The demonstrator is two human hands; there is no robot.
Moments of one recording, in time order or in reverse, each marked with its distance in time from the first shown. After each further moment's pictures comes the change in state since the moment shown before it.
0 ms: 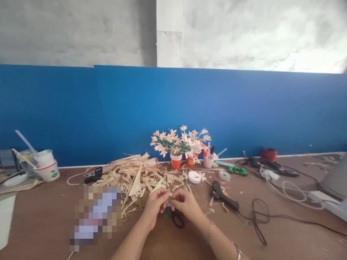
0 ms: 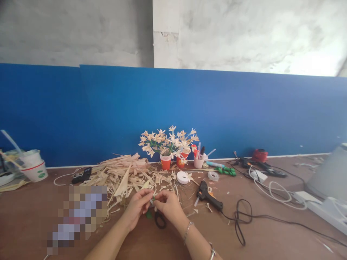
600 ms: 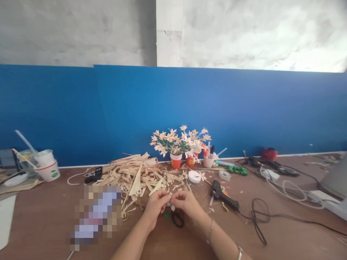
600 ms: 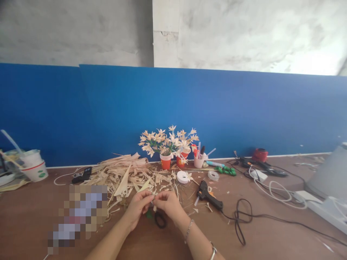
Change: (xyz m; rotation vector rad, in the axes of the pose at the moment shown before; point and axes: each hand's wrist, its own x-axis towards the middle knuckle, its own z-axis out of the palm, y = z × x) left_hand -0.002 -0.001 0.002 0.058 -0.019 0.042; right_hand 0.000 -0.007 -0.003 0.197 -0.100 0.152
